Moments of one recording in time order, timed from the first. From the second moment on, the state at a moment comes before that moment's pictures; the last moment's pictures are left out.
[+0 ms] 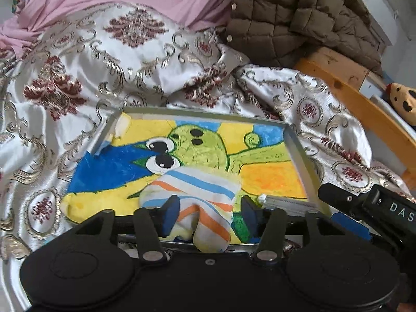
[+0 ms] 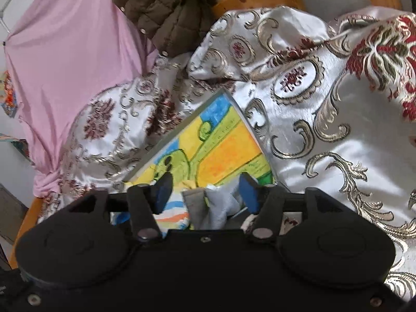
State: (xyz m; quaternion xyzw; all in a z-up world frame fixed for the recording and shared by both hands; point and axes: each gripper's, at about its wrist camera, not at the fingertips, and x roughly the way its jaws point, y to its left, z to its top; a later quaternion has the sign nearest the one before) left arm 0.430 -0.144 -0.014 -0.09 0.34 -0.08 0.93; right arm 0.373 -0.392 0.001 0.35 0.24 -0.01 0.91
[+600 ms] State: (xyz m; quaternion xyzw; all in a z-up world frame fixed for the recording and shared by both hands) left arm 0.311 -0.083 0.089 -0.11 0.21 -0.08 0.97; right arm 0.291 -0.369 0.091 0.26 0.14 0.04 0.95
